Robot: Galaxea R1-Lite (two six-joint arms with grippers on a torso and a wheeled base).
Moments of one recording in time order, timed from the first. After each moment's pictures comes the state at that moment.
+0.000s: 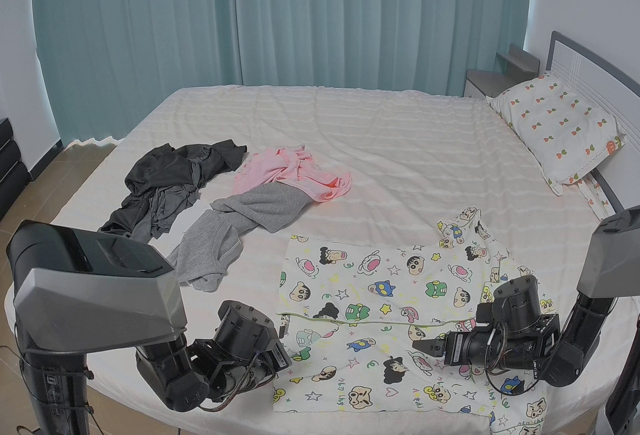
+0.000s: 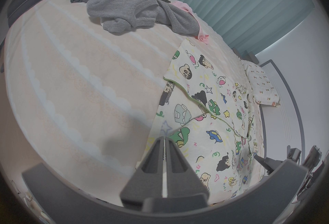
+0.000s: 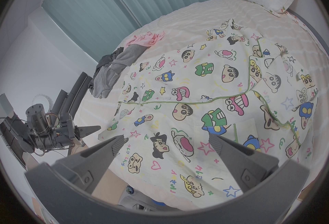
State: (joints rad) left arm -0.65 2.24 -0.49 -0.88 0.15 -1.01; right arm 0.49 2.08 -0.25 -1.09 0.06 0.54
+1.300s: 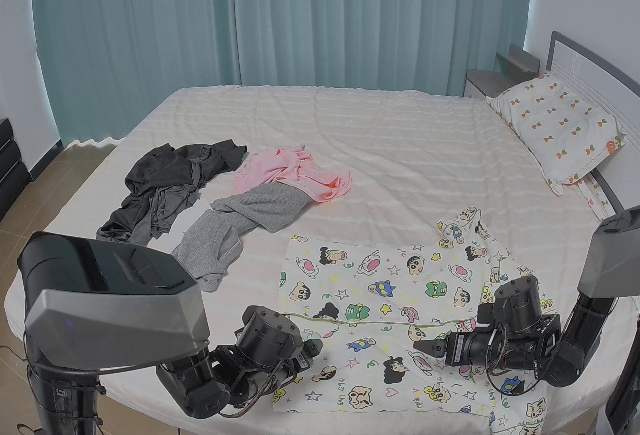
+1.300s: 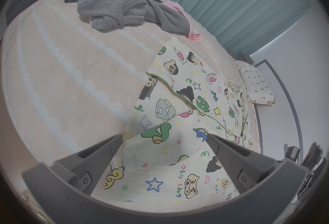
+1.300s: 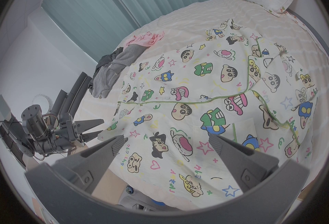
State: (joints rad) left arm -0.73 2.28 -0.57 -0.88 0.20 -1.05; right arm 0.48 2.08 -0.25 -1.09 0.06 0.54
